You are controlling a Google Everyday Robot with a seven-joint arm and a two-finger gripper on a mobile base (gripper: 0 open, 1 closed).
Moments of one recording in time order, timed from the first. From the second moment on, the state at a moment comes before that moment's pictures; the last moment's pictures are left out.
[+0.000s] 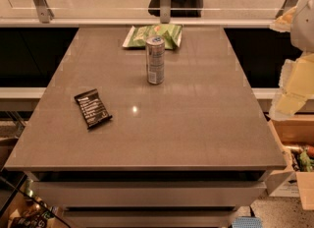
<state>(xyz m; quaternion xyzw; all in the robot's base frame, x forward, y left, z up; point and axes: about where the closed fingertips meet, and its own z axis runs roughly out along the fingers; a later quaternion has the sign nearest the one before) 0.438 -0.213 0.990 -0.60 0.78 -0.05 0.18</state>
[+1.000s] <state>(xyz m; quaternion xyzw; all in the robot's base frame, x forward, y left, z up) 0.438 -0.211 0.992 -0.56 0.80 -0.03 0.22</state>
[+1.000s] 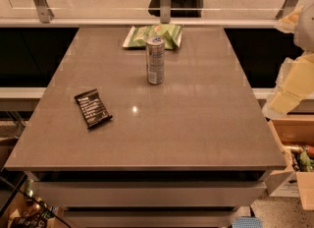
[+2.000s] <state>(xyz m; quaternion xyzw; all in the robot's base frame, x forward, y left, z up) 0.476 -0.172 0.963 -0.49 0.79 0.10 0.35</state>
